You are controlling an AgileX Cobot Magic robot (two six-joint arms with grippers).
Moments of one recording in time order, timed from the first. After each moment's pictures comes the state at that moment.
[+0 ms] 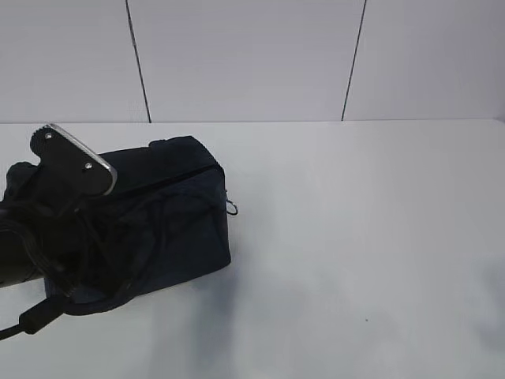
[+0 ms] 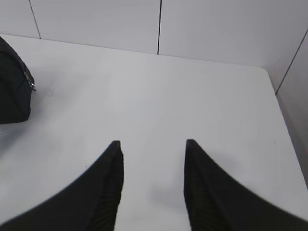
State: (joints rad) left arm -0.67 1.46 -0.52 -1.05 -0.28 1.15; right arm 0.21 -0.01 -0.61 -0.11 1.04 -0.02
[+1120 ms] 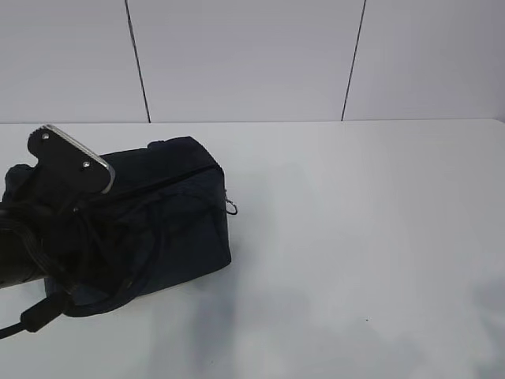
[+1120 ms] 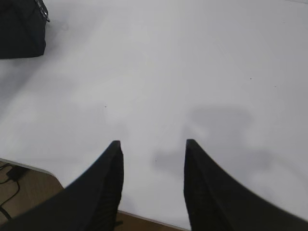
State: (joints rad) left arm -0.67 1.46 -0.52 -1.09 -0.28 1.15; right arm 0.21 -0.02 -0.50 -0.01 1.14 -0.07
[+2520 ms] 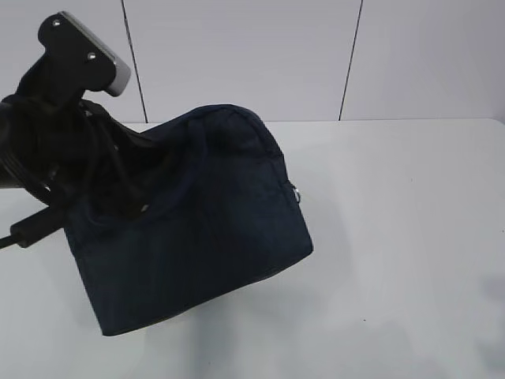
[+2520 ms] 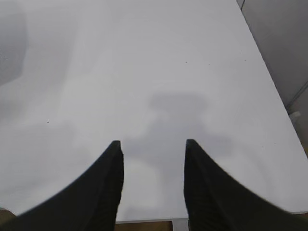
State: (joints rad) left arm -0.58 1.36 -0.76 -0.88 0.03 1.15; right arm -0.08 -0.02 -0.50 -0.02 1.15 -0.07
